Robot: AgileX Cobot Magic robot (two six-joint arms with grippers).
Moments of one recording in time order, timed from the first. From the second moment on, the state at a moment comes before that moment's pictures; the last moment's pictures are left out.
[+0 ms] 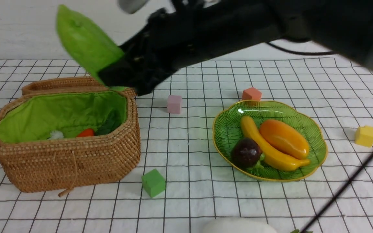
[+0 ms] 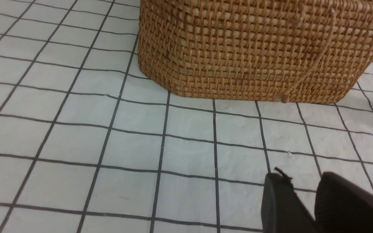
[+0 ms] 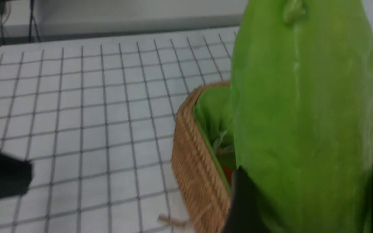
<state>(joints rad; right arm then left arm) 0.70 1.92 -1.85 0.92 0.62 -1.16 -0.07 -0.01 0.03 0.11 0.39 -0.30</state>
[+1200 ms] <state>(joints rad) 0.64 1.71 -1.92 0.24 0.96 -0.52 -0.07 -0.01 0.03 0.11 0.39 -0.30</state>
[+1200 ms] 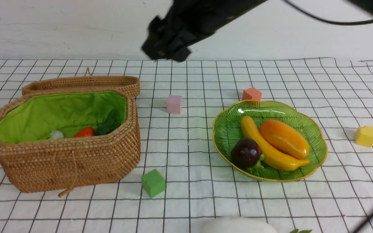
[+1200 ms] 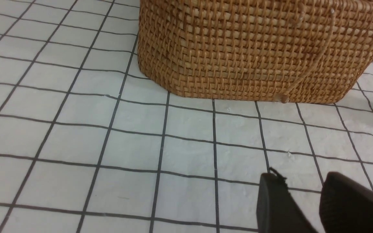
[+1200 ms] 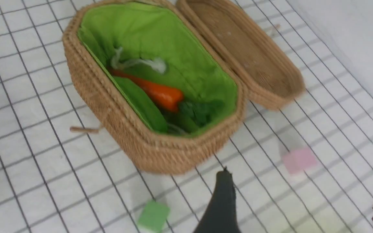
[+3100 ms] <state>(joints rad) 0.78 2.22 -2.28 0.72 0.48 -0.70 -0.07 -0.01 0.03 0.11 0.39 -0.30</state>
